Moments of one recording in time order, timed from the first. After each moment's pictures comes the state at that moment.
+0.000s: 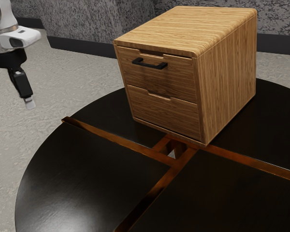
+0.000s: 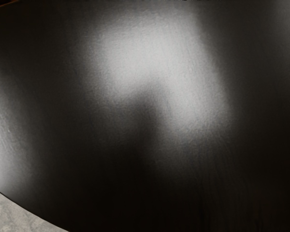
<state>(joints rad) -0.12 0.06 0.60 -1.27 0.01 1.25 0.78</state>
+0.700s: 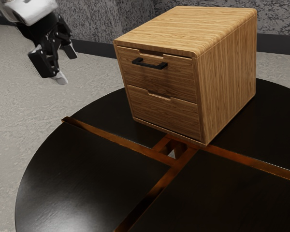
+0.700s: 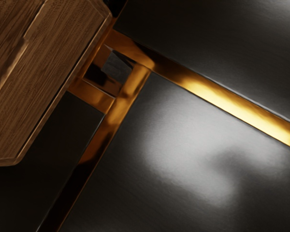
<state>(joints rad) -0.45 -0.11 0.50 -1.27 0.08 1.43 1.10</state>
